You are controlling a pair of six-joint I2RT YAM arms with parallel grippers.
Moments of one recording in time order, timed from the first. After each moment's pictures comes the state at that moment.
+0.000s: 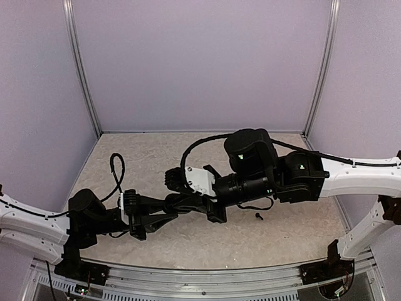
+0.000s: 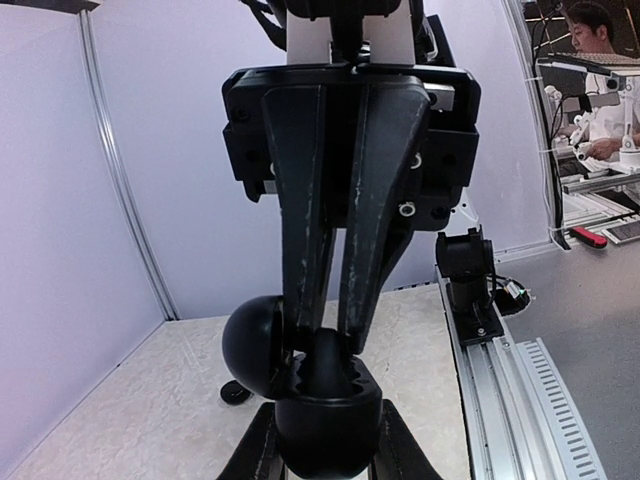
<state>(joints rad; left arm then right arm) -1.14 1.05 0.27 0.98 0.26 0.23 1.32 1.47 1.33 -0.29 -0.16 -0.39</state>
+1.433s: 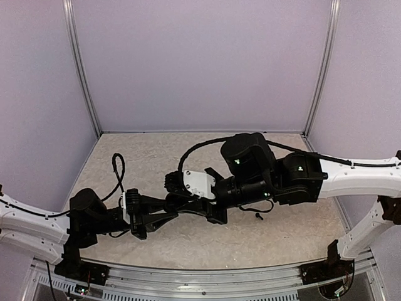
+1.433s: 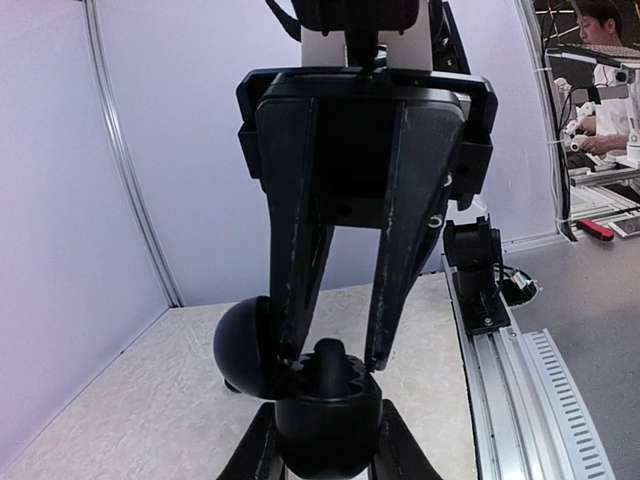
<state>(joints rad) -1.13 1.05 0.27 0.95 0.25 0.23 1.32 1.48 1.33 -0.34 -0.07 -0.37</state>
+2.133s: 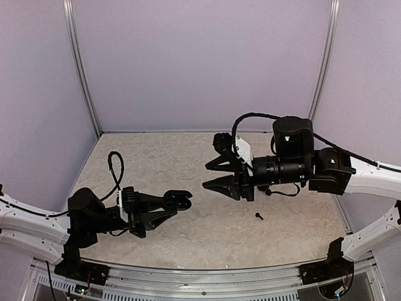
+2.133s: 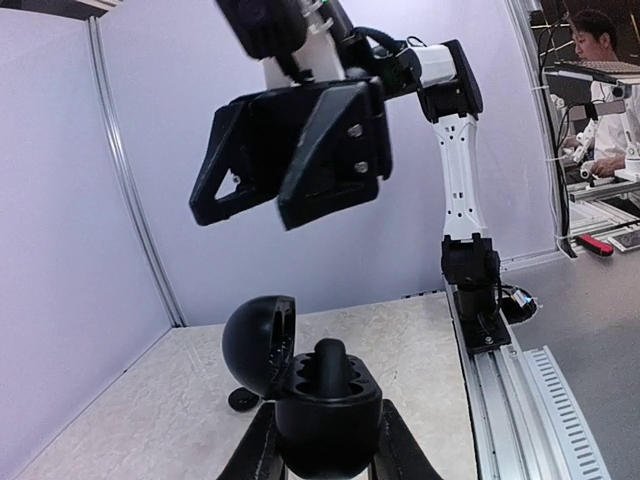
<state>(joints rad) -1.12 1.06 0.27 1.01 0.26 0.22 1.19 1.25 1.15 -0.19 -0.20 -0.30</state>
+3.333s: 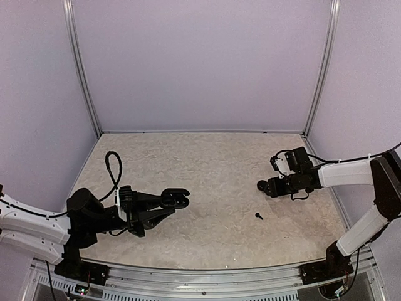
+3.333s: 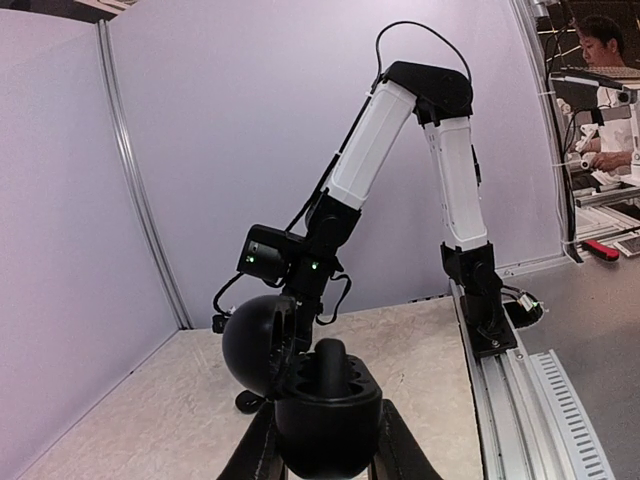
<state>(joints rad) -1.11 1.06 0.25 1.05 0.26 0.21 0.36 1.51 0.71 -0.12 -0.11 0.15</state>
